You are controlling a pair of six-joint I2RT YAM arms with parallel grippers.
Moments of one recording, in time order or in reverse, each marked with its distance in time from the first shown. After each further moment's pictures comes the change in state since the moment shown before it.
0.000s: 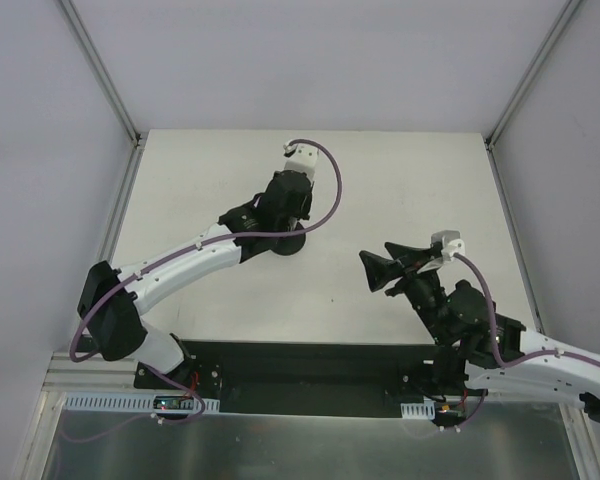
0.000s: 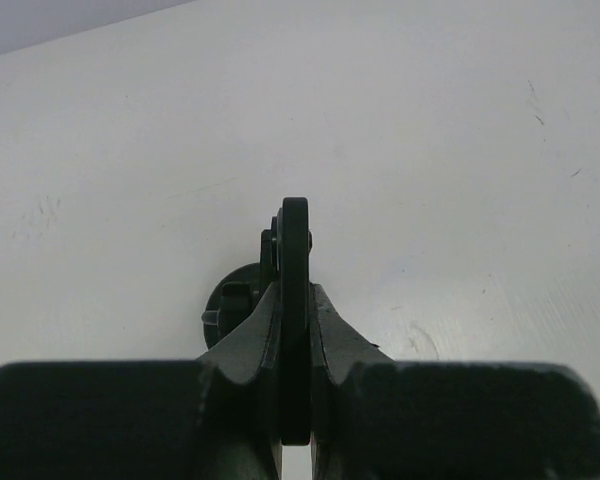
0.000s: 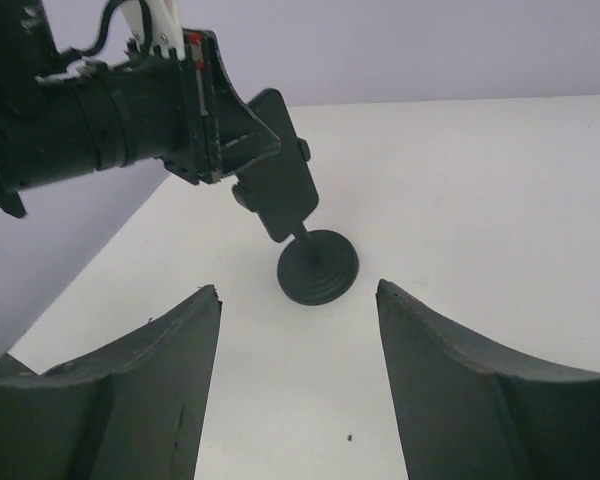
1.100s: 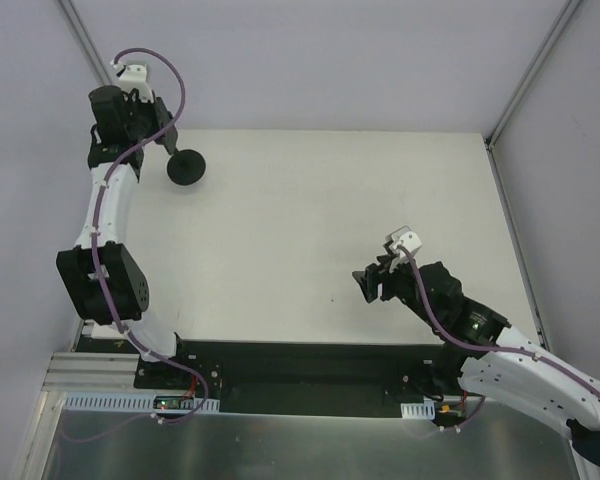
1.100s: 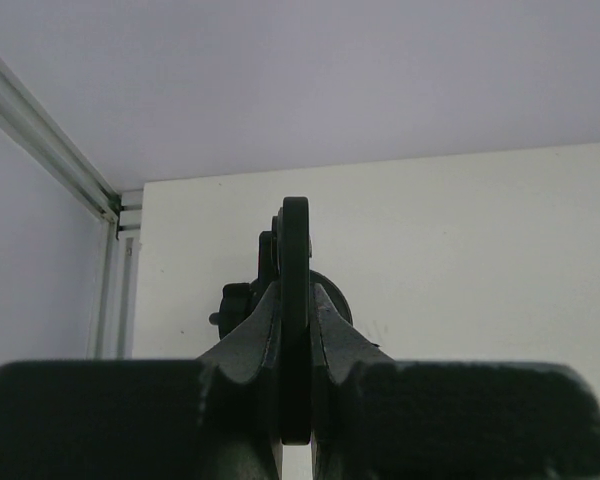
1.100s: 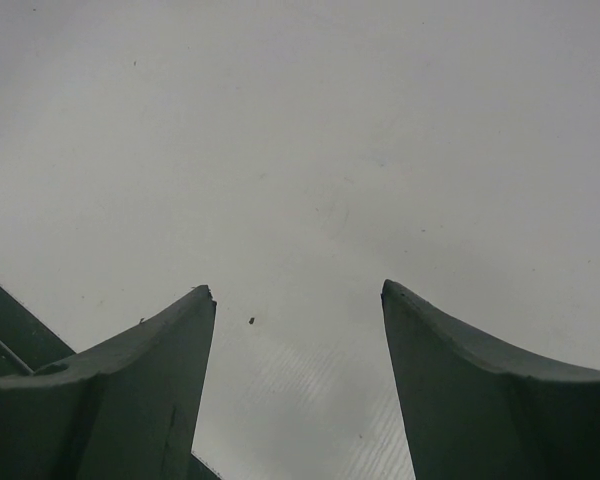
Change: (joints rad) left arm 0.996 0.102 0.233 0.087 0.777 0.244; right arm -0.355 0.076 -0.078 -0.241 -0.507 -0.137
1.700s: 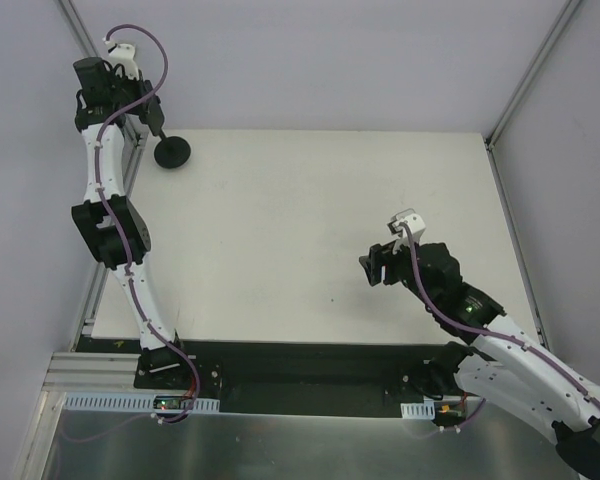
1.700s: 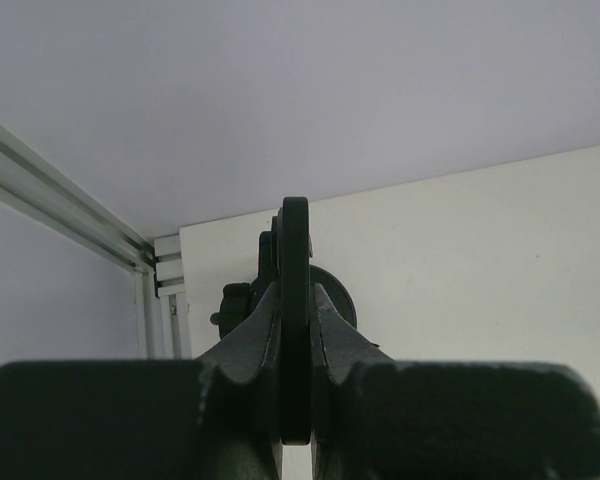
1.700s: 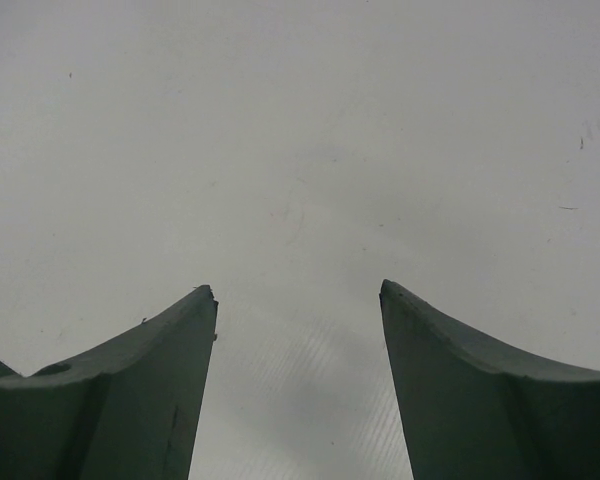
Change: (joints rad) left arm 0.148 0.614 0.776 -0.253 0.212 0.116; right arm -0.197 0.113 0.066 -0.005 -0.104 0.003
